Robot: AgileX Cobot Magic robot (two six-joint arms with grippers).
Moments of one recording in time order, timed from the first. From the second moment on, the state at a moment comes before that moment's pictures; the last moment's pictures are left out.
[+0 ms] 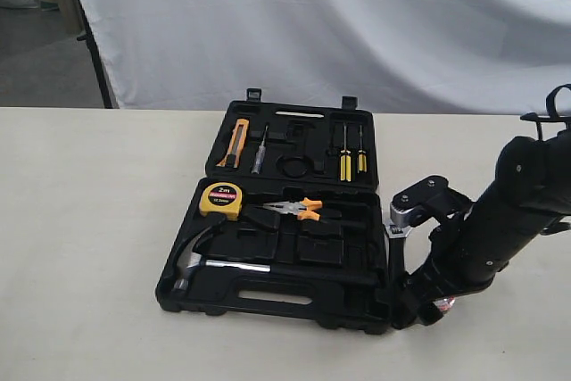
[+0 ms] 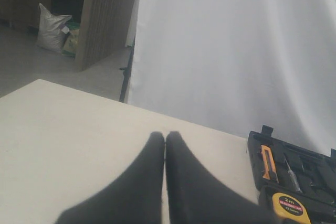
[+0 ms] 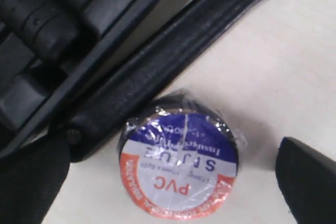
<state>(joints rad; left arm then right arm) 0.13 0.00 -0.01 0.02 0.10 -0.31 0.35 1.86 -0.91 0.26 0.52 -0.66</state>
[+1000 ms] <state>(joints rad) 0.13 0.00 -0.01 0.02 0.10 -0.31 0.36 1.83 -0.91 0.18 0.57 -0.62</state>
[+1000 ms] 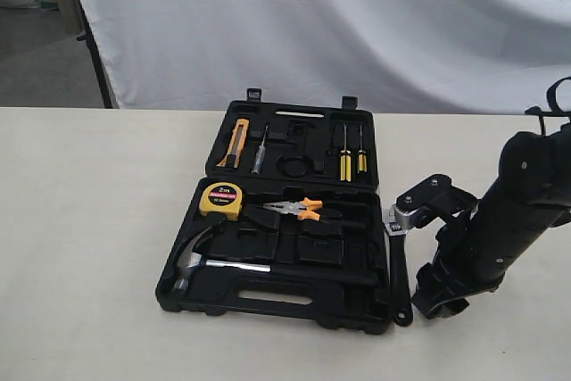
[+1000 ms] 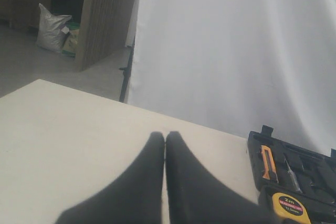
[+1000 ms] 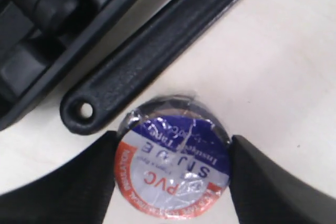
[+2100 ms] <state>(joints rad) 0.13 0.00 -0.01 0.02 0.10 -0.31 0.36 1.74 -1.10 0.50 0.47 -0.57</state>
